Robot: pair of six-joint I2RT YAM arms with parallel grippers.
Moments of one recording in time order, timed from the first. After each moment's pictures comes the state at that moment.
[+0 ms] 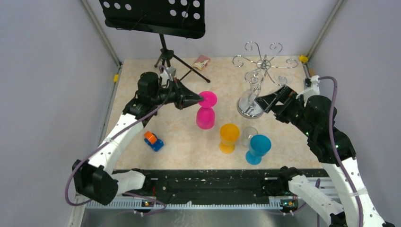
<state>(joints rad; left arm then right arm) -0.36 1.16 1.05 -0.20 0.78 -1.25 0.38 0.72 1.14 -0.70 -0.04 0.78</state>
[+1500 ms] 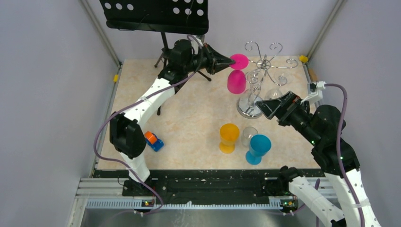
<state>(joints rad) -0.53 1.78 1.70 0.05 0.64 -1.42 0.38 0.61 1.08 -0.62 -0.13 0.79</state>
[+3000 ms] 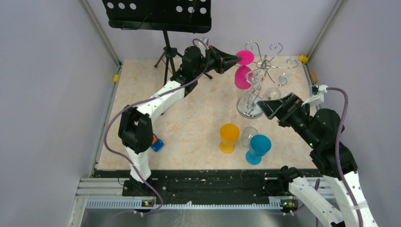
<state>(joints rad) -0.58 1.89 1.67 0.28 0.47 -1.57 0.38 0.57 1.01 -0.57 -0.09 0.81</state>
